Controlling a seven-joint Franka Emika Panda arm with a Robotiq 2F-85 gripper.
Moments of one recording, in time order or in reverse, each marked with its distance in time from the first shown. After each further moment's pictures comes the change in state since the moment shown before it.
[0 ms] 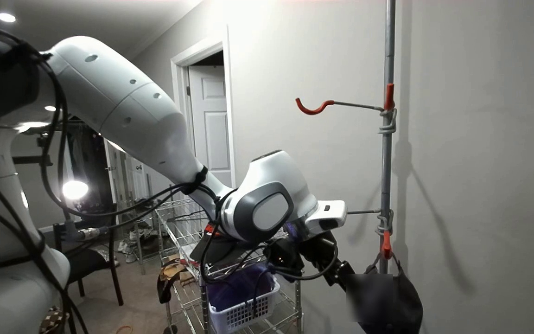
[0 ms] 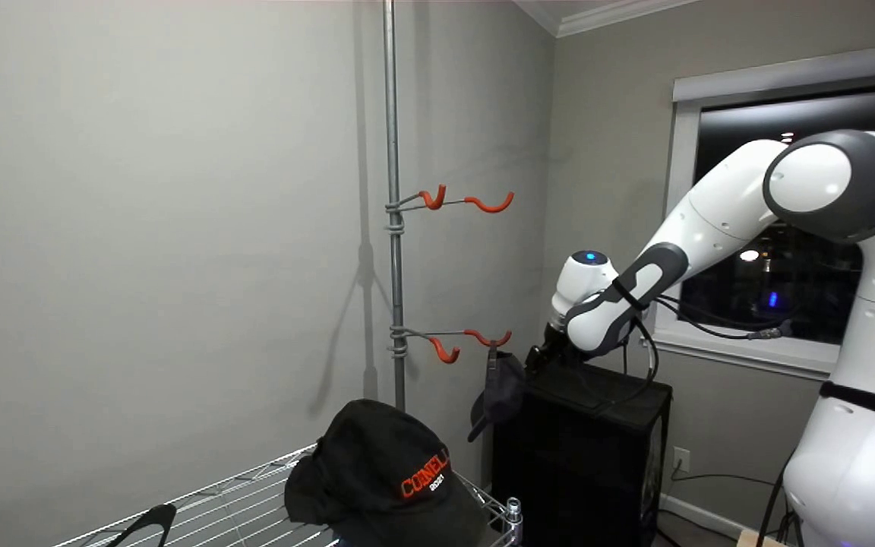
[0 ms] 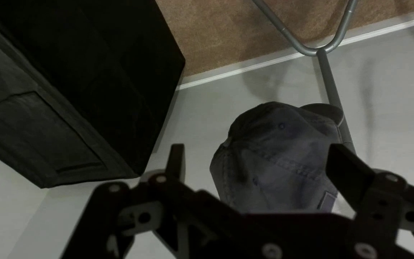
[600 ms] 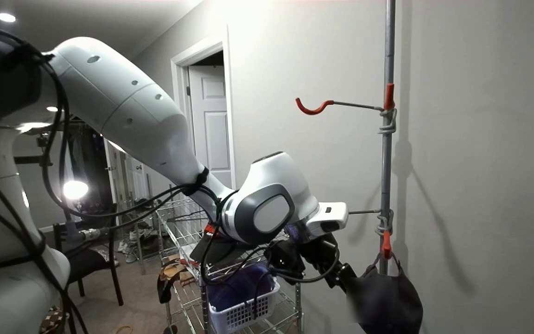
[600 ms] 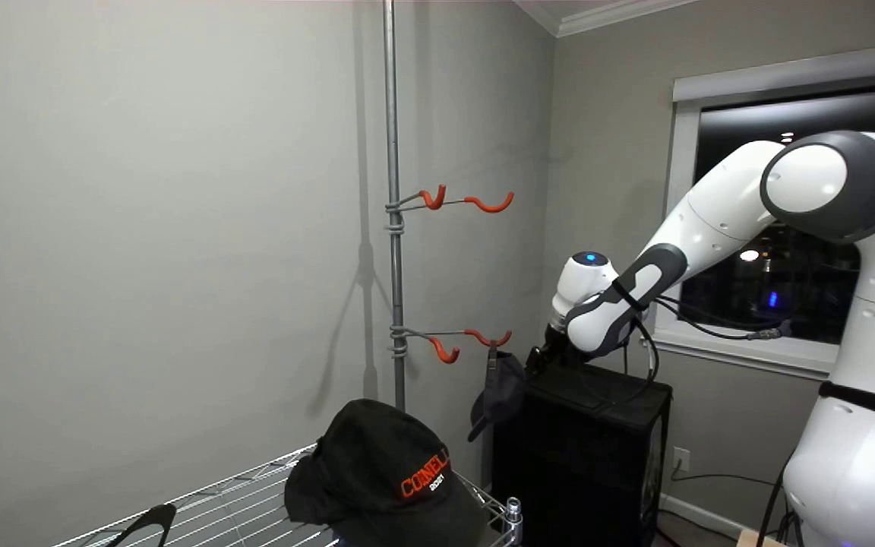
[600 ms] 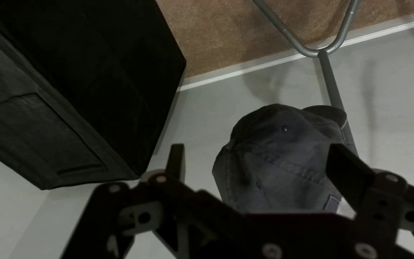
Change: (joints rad) arm -0.002 0.008 -0.004 0.001 0.000 0.004 -0.003
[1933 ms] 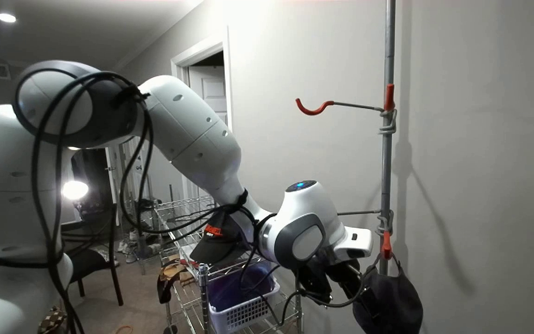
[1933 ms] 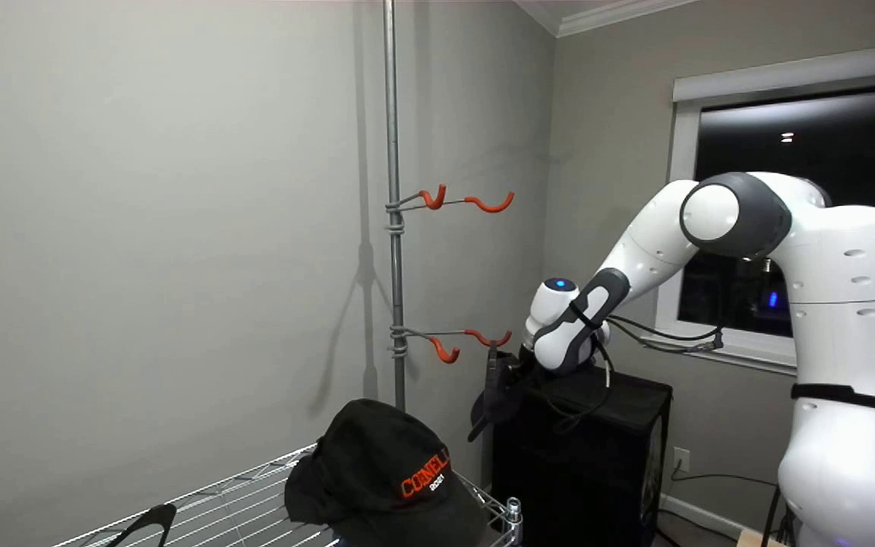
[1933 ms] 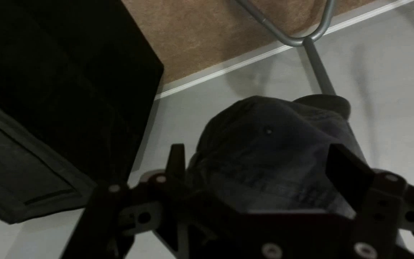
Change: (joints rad) arm -0.057 0.309 0.099 0.209 0.094 0.082 0.040
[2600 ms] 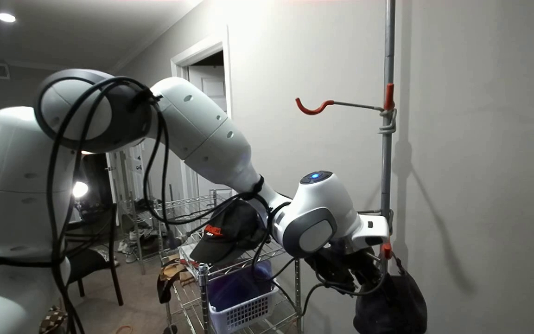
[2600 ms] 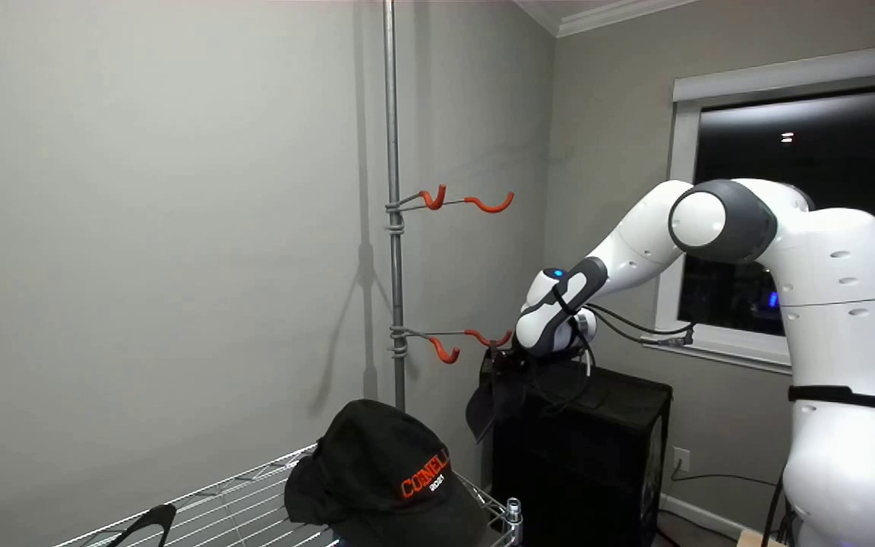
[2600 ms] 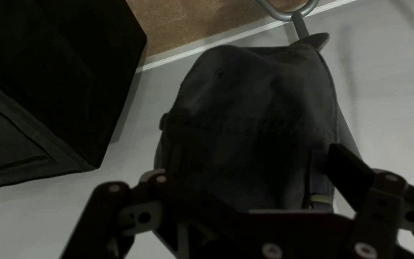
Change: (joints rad) arm 0.053 0.044 -0.037 0.113 0.258 -0.007 -0.304
